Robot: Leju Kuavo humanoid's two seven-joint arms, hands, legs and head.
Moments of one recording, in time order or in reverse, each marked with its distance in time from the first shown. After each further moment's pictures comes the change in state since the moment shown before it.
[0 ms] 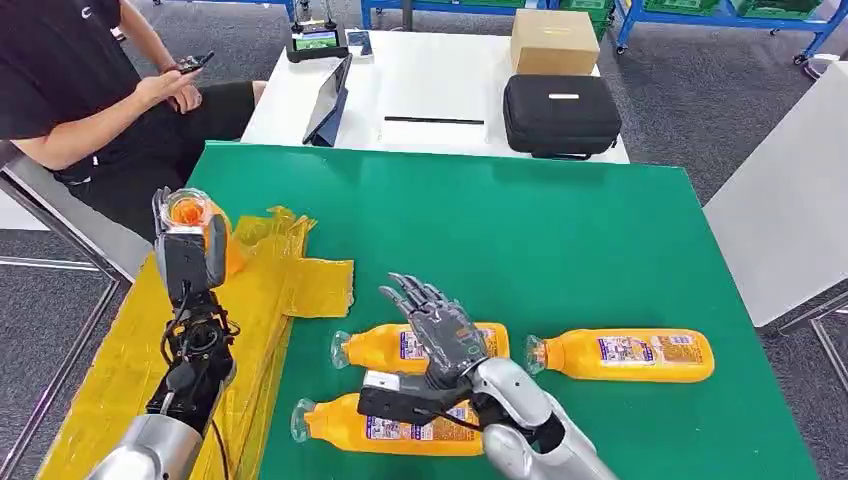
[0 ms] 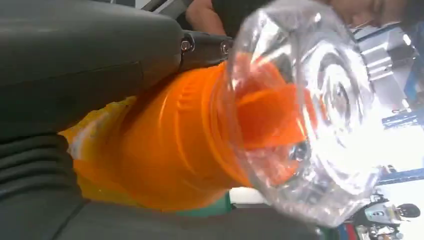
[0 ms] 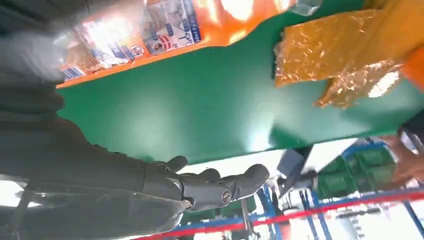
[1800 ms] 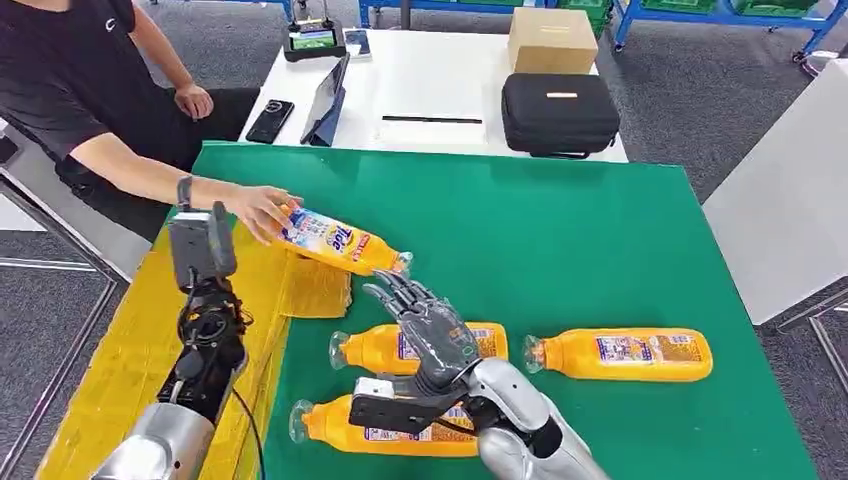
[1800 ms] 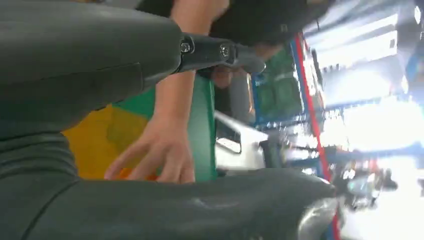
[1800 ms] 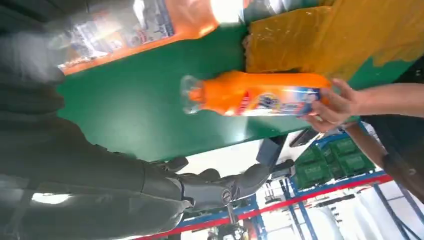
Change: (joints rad) left arm -0.027 -0.043 0.030 -0.019 0.062 -0.105 0.003; right arm 0.010 0.016 -0.006 -0.057 -0.020 0.010 -0.041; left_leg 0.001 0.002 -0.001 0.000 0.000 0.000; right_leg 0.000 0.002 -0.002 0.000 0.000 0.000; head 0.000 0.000
